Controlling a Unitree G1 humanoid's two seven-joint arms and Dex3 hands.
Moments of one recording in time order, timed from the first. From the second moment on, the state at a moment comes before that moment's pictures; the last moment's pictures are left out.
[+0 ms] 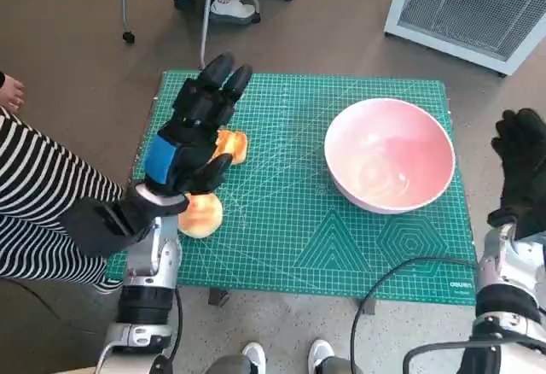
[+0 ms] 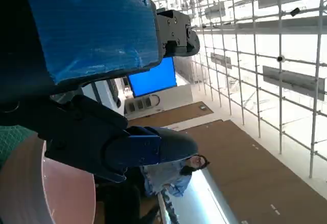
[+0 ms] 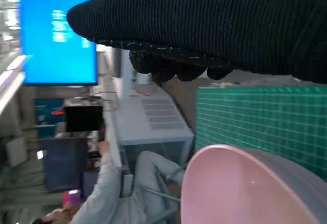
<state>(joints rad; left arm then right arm) -0.50 0.12 0.14 0.36 -0.36 -0.50 -0.58 -0.76 -0.39 -0.43 1.25 0.20 -0.54 0.13</state>
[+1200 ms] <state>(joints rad) -0.40 0.16 0.17 0.28 -0.35 -0.49 -0.51 -0.88 -0.23 -0.46 1.31 0.23 -0.35 0.17</state>
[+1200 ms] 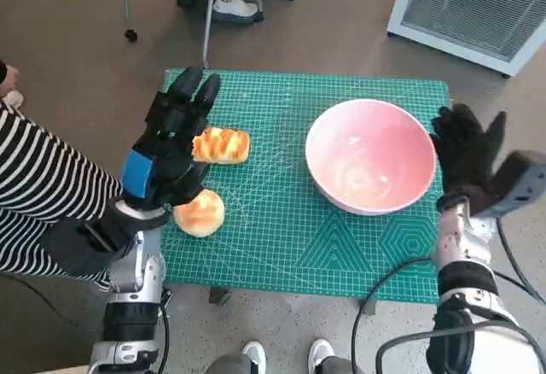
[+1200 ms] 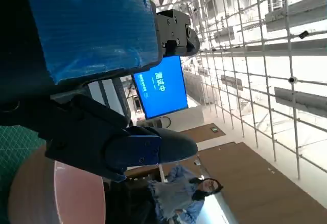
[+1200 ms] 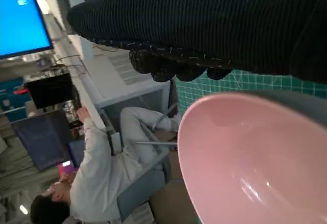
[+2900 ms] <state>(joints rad) -0.35 0.18 0.16 0.25 -0.35 -0.49 -0.48 -0.97 -0.06 -0.47 1.32 0.24 -0.29 0.15</state>
